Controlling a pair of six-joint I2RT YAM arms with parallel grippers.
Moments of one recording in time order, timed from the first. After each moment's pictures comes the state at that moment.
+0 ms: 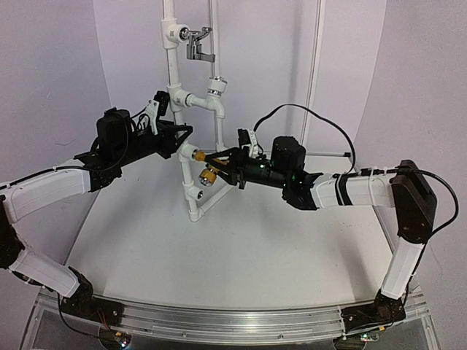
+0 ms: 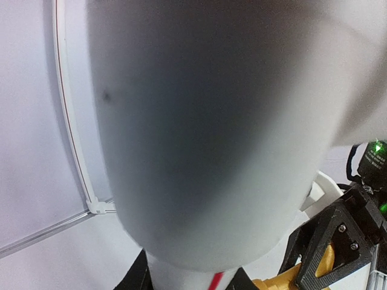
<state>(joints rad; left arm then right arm) -0.60 1.34 1.06 0.26 0.28 -0.07 0.83 1.84 1.25 0.64 -0.48 1.18</state>
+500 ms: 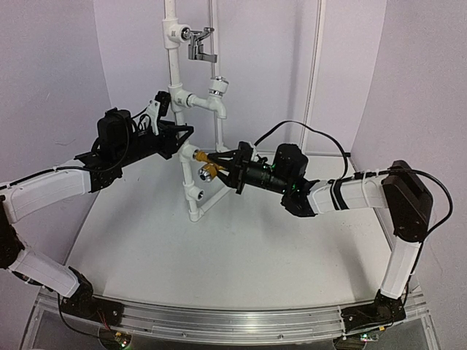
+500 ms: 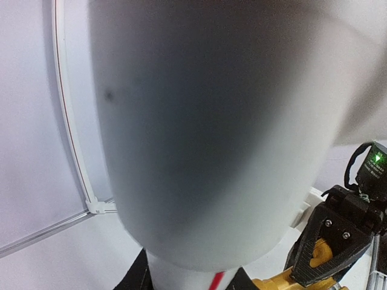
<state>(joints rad) -0.61 1.34 1.06 0.26 0.26 -0.07 0.83 1.88 1.19 0.86 -0.48 1.68</state>
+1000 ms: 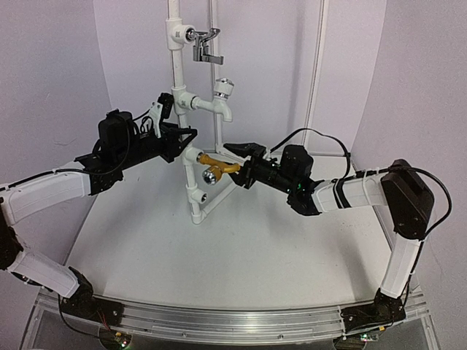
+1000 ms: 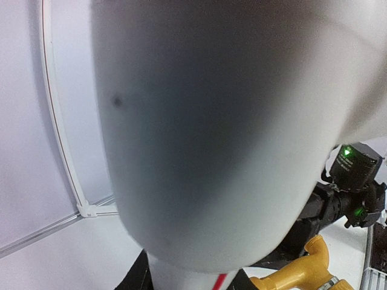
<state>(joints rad) -0.64 1.33 1.05 0.25 0.26 -0.07 0.77 1.88 1.14 0.87 -0.34 1.80</state>
